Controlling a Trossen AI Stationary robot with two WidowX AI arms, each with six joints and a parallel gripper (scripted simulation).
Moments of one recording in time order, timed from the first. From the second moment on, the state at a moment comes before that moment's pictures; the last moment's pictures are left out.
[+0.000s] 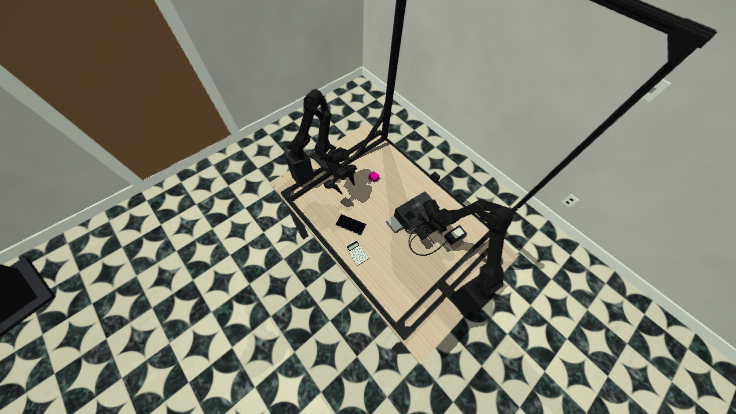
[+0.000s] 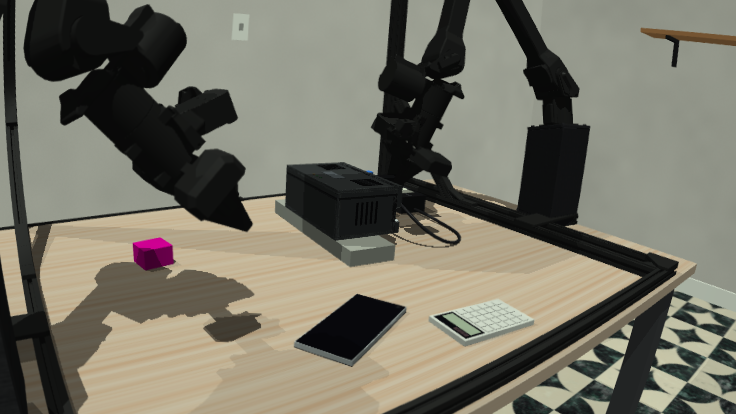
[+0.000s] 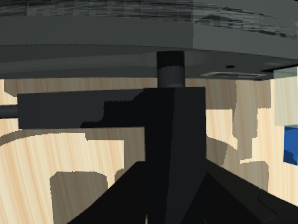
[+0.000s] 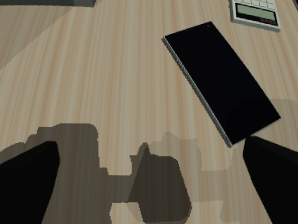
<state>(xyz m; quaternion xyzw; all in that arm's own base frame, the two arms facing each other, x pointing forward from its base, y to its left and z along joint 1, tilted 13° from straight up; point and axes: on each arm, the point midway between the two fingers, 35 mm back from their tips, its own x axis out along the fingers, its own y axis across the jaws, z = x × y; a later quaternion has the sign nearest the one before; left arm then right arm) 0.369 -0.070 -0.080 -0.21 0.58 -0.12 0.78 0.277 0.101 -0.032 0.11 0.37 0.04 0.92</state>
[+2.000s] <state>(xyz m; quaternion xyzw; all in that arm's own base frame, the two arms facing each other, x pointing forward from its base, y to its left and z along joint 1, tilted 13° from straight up) 0.385 -0.069 -0.080 -0.21 0.58 -0.12 0.77 0.277 0.101 -0.032 0.11 0.37 0.04 0.92</state>
